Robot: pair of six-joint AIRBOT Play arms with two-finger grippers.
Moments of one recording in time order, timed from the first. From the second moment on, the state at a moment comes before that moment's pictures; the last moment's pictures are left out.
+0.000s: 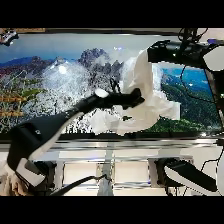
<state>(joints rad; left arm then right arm) -0.73 -1.75 1.38 0.05 -0.69 -1.38 0.20 -1.15 1.51 -1.22 1.01 1.37</state>
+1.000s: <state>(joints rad) -0.31 -1.07 1.97 0.83 -1.15 -0.97 0.30 -1.10 2.02 -1.16 0.94 1.43</state>
